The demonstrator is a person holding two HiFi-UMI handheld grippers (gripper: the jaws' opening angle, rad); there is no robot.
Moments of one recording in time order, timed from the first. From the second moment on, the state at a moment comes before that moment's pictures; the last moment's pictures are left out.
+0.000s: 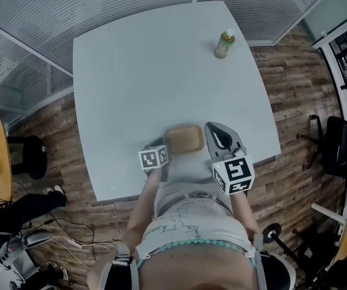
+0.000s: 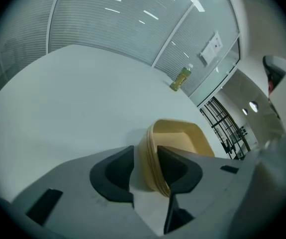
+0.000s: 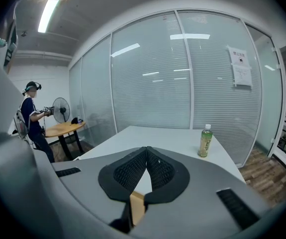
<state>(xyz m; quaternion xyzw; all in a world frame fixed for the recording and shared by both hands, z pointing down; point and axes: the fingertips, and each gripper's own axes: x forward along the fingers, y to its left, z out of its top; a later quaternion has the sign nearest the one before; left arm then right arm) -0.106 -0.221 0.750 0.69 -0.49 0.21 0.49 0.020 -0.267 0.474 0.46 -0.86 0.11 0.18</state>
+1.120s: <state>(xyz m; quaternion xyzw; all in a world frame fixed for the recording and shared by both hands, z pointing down) -0.103 -0.217 0.746 0.63 -0.55 0.21 0.51 0.027 -0.256 0.475 0.44 -0.88 0.10 0.18</state>
